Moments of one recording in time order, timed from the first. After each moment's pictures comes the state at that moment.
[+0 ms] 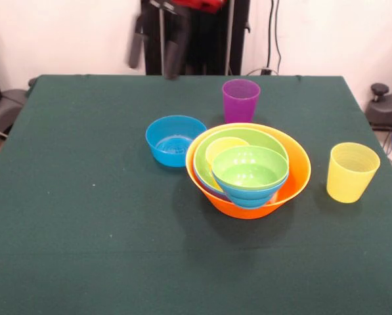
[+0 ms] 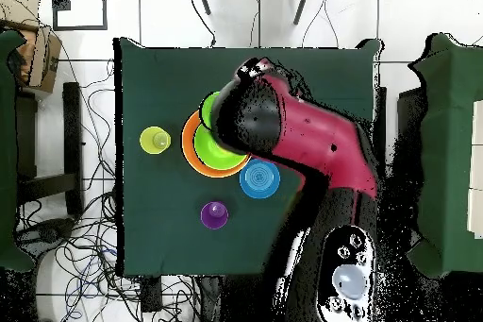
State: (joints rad) arm -0.15 -0.77 -0.21 1.44 0.15 0.44 2.14
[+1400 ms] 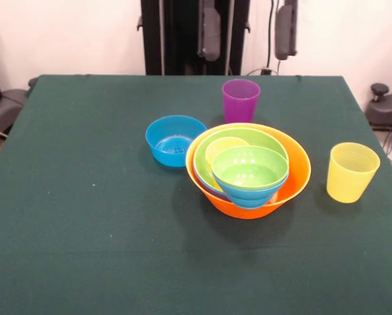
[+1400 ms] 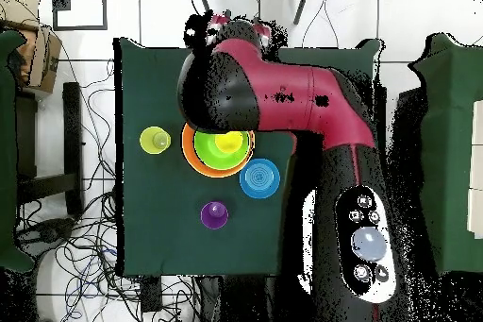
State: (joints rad) arm -0.33 -0.87 0.23 1.41 -0.18 0.32 1.92
